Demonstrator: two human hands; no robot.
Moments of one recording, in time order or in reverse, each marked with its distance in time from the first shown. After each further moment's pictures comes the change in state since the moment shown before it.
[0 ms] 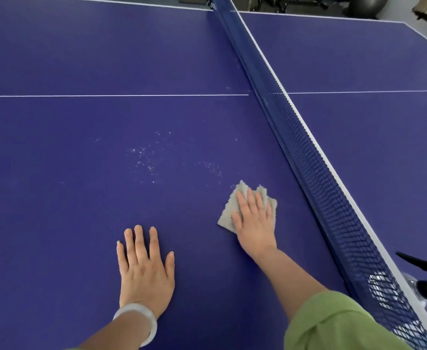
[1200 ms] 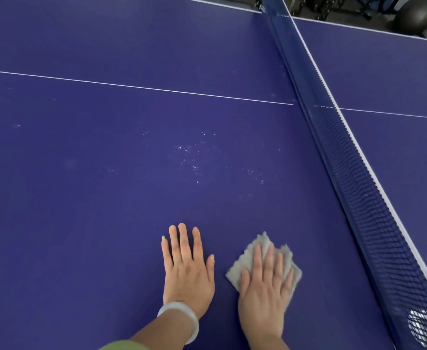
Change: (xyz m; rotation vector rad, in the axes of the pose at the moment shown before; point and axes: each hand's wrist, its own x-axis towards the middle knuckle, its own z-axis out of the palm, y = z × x) left_hand 0.002 -0.003 -0.005 -0.093 -0.067 0.023; right_hand -0.109 -0.079 0.049 0.001 0.118 0.150
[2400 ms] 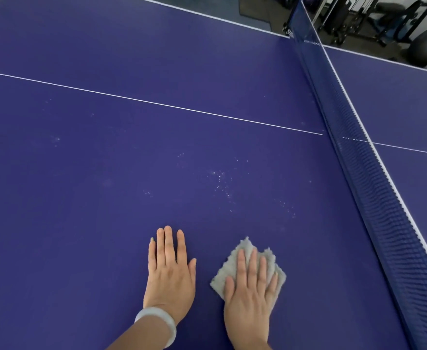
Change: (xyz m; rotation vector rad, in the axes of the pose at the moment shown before) left_hand 0.049 -0.107 -0.023 0.012 0.058 -0.038; right_hand 0.030 -0.109 0.010 -0.046 -0.028 -0.125
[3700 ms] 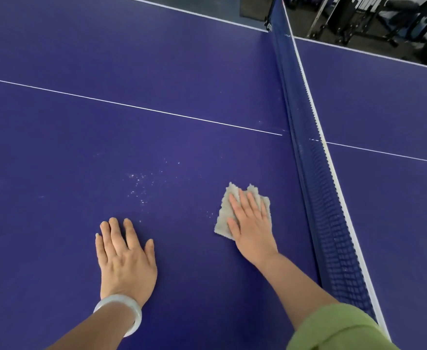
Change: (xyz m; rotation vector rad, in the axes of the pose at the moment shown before) left_hand 0.071 0.152 0.036 0.026 0.148 -0.374; right_hand 0.252 0.194 -0.044 -0.006 -0.132 -0.453
